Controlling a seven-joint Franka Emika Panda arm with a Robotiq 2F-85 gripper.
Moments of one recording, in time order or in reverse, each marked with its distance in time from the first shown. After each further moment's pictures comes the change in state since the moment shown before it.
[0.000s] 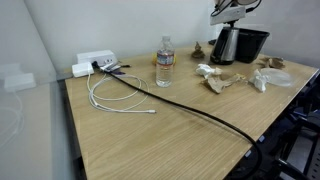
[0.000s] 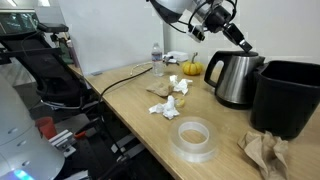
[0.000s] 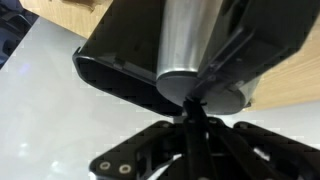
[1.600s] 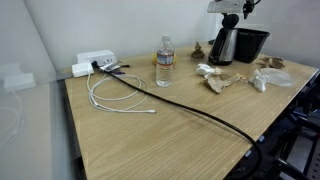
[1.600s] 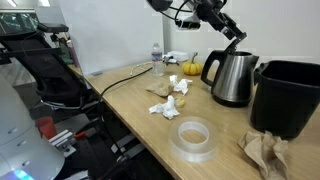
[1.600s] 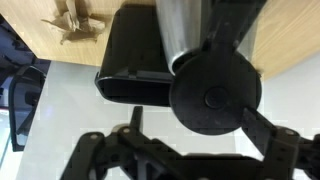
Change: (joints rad) arm -0.001 -0.136 0.041 -0.081 0.043 -0.025 0.286
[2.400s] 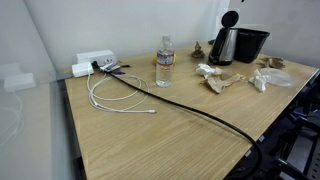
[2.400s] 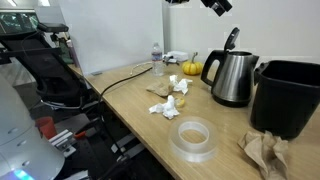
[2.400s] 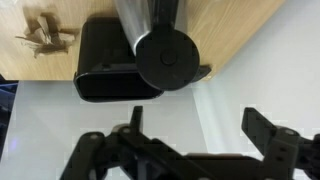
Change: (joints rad) arm 0.000 -0.191 0.035 -0.063 0.106 0.124 -0.042
